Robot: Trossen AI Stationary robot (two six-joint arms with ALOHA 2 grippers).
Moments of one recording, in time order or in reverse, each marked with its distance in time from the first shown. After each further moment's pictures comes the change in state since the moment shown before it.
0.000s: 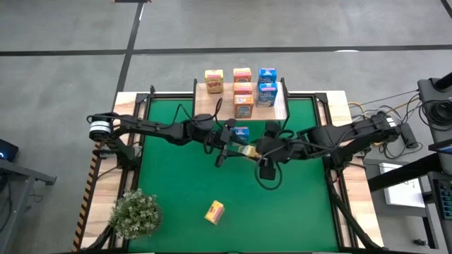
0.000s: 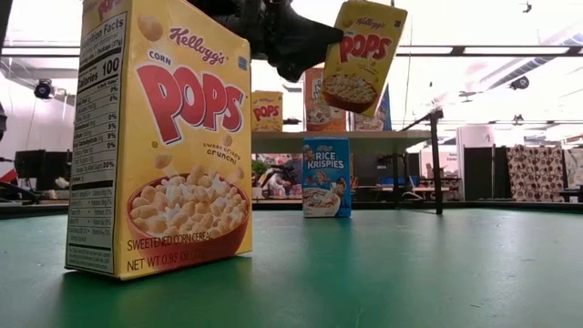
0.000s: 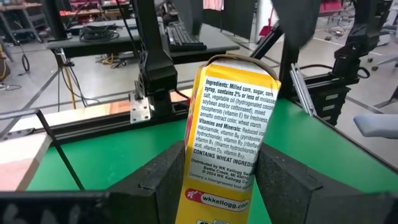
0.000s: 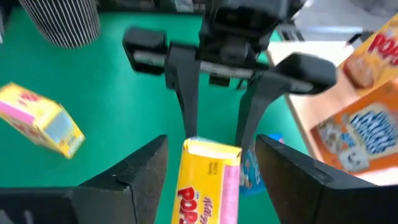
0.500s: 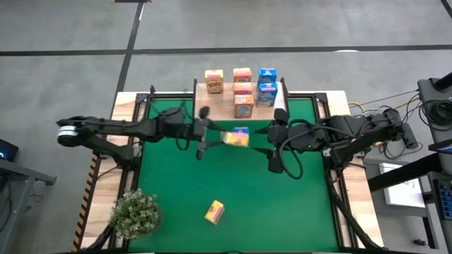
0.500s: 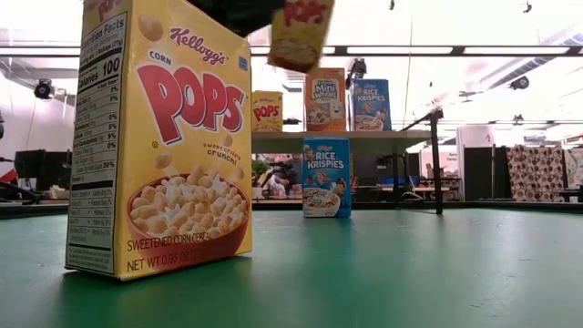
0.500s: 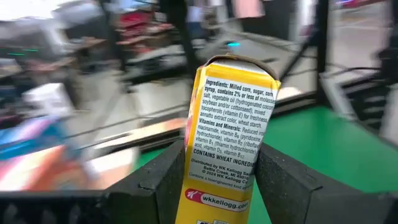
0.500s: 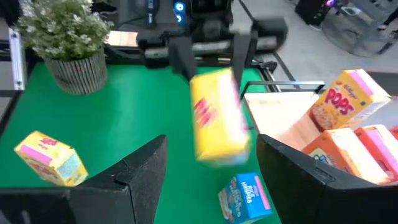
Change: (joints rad) left arm 0.013 -0.377 -0.148 -0.147 -0.175 0.125; right arm 0.000 -0.062 0.128 0.000 0.019 -0.079
